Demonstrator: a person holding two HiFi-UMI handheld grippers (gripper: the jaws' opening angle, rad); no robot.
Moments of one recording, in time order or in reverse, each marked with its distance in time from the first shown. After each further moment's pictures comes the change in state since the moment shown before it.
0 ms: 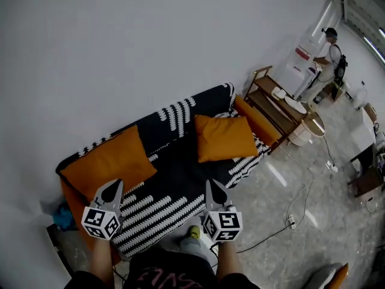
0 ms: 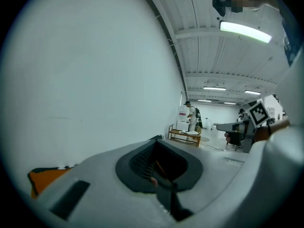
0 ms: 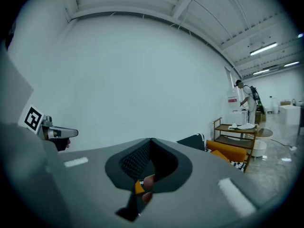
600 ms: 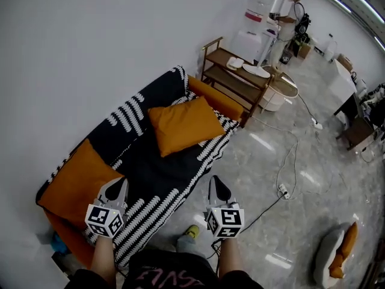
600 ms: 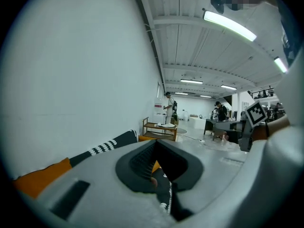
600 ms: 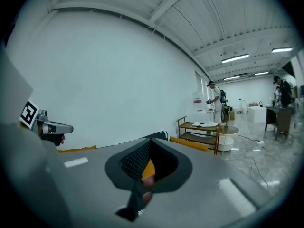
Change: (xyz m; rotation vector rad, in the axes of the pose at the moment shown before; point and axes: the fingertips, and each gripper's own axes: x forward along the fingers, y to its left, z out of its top) left arm 0.148 -0.190 -0.020 0.098 0.105 -0.294; right arm -0.101 -0.214 -0.030 0.082 -0.004 -0.333
